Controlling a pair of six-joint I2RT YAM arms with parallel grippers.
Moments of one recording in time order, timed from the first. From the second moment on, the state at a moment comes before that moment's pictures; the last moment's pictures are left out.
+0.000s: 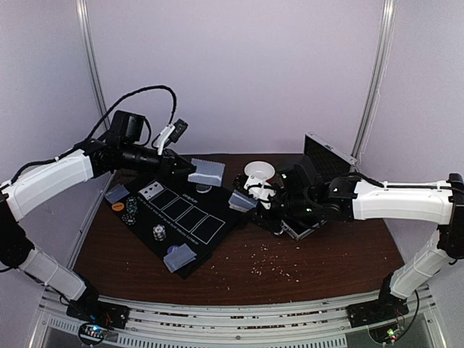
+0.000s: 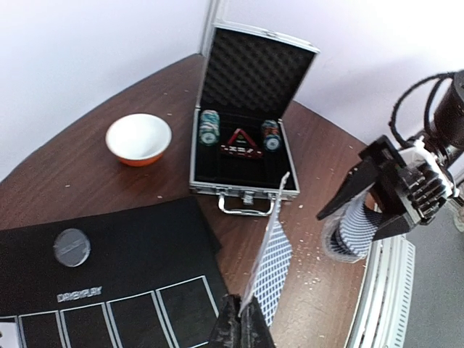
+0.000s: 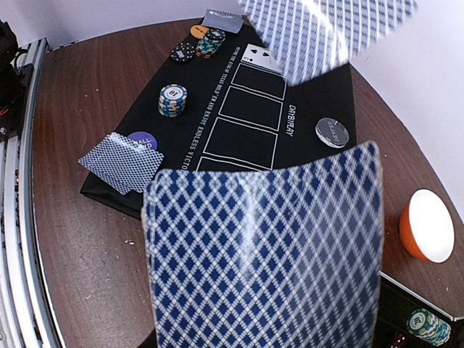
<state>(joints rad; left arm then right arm) -0.55 1.42 1.26 -0.41 0.63 0.07 0.97 1.48 1.09 -0.22 -0.03 -0.24</state>
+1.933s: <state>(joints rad) -0.32 1.87 1.00 -0.03 -0.09 1.33 0.96 1.42 1.05 -0.21 -0.05 -0.25</state>
